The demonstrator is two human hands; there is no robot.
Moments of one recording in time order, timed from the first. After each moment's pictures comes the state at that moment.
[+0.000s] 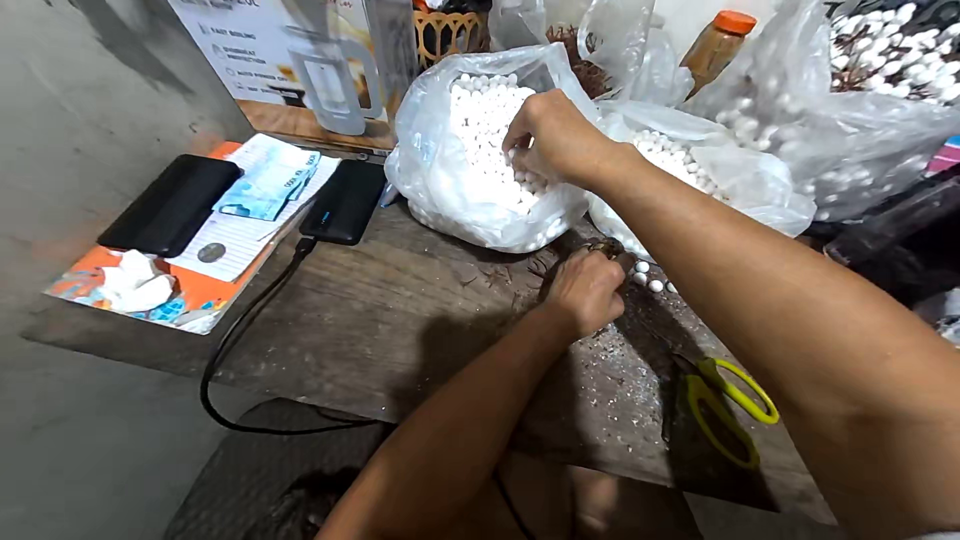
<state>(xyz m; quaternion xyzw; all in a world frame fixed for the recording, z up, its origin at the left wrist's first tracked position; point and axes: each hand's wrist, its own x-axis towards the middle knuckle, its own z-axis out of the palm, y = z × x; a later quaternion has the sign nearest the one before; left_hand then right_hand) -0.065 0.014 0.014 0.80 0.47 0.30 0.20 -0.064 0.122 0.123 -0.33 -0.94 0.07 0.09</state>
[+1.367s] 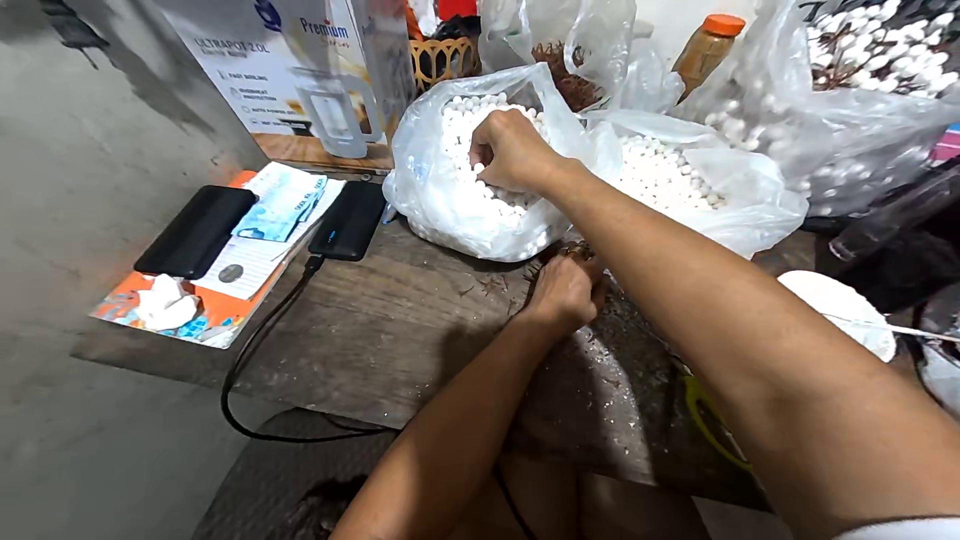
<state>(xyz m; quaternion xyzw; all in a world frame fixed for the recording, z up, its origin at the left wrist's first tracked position) -0.074 0.011 0.018 0.77 0.52 0.30 0.23 -0.089 0.131 0.113 -0.31 -0.94 0.11 0.12</state>
